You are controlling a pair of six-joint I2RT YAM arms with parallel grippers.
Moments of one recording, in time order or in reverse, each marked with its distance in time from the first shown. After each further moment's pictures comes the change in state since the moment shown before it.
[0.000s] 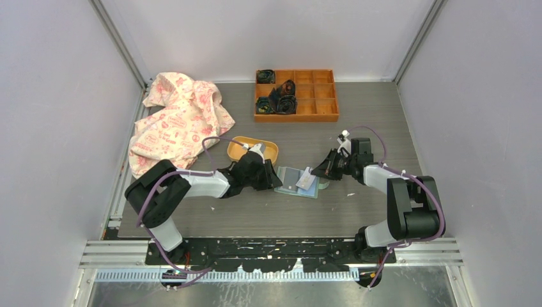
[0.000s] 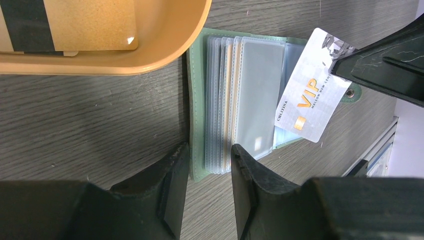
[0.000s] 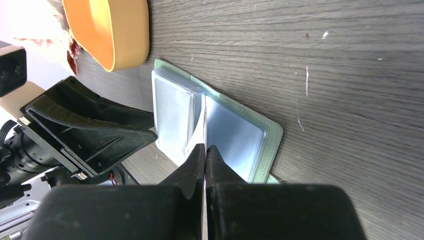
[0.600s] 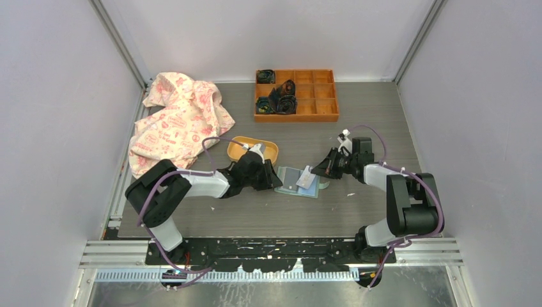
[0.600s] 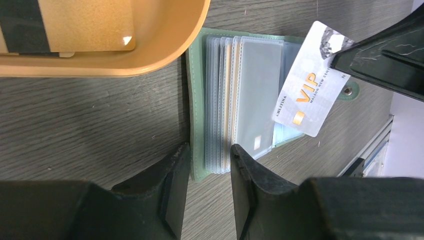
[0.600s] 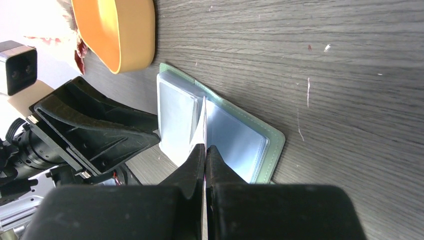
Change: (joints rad) left arm 0.004 0.003 -0.007 0.017 0.012 -0.003; right arm -0.014 0.017 0.002 0.030 -0.031 -0.009
